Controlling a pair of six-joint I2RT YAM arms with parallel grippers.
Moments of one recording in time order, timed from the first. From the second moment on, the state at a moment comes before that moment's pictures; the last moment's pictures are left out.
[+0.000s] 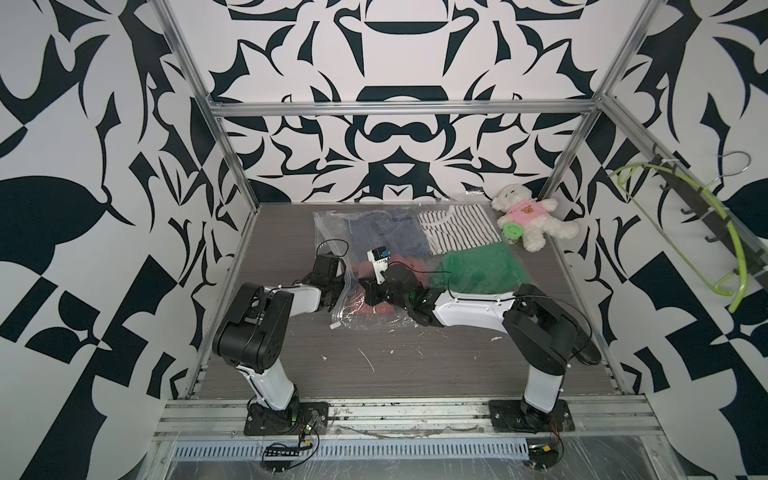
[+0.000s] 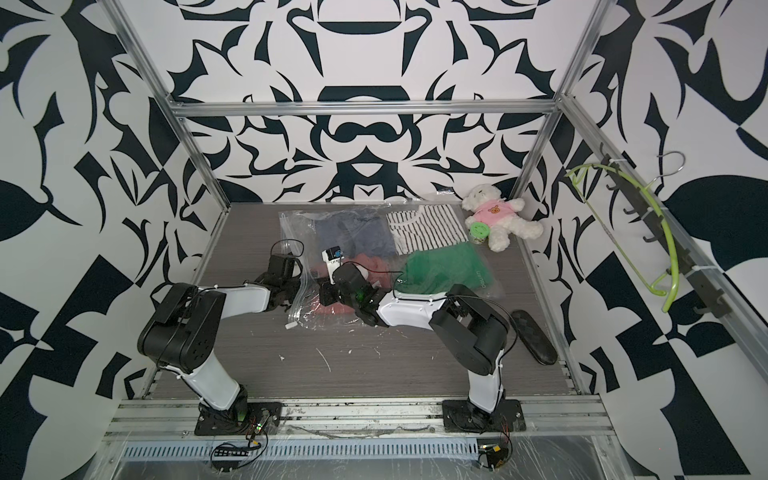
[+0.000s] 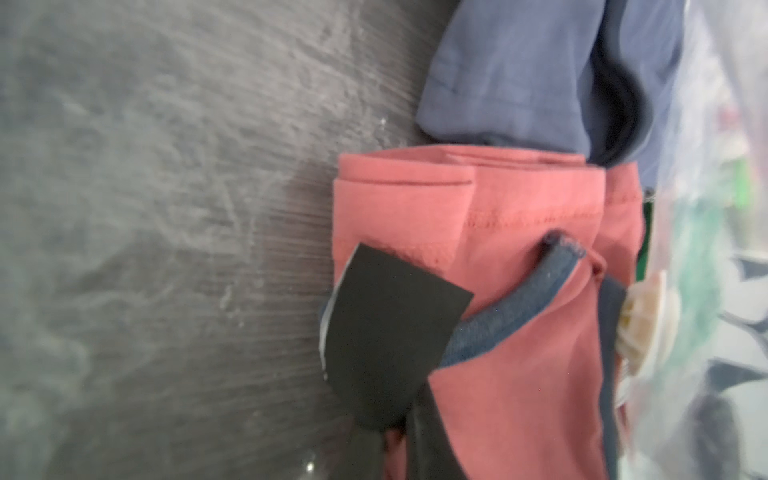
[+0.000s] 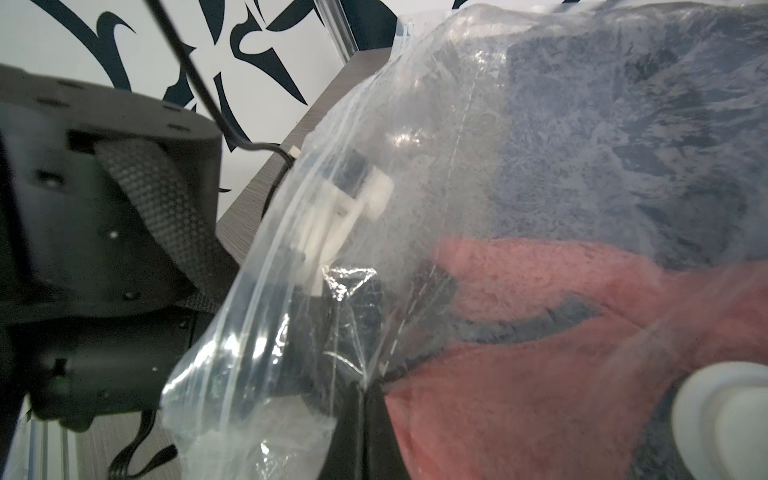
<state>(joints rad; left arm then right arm) -0.31 1.70 0.74 0.12 0.28 -0.66 0.93 1.85 1.09 0.34 0.02 0.50</state>
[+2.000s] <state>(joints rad) 0.02 1.52 0.87 -0.60 -0.21 -0.59 0.92 1.83 0.96 0.38 0.05 0.31</state>
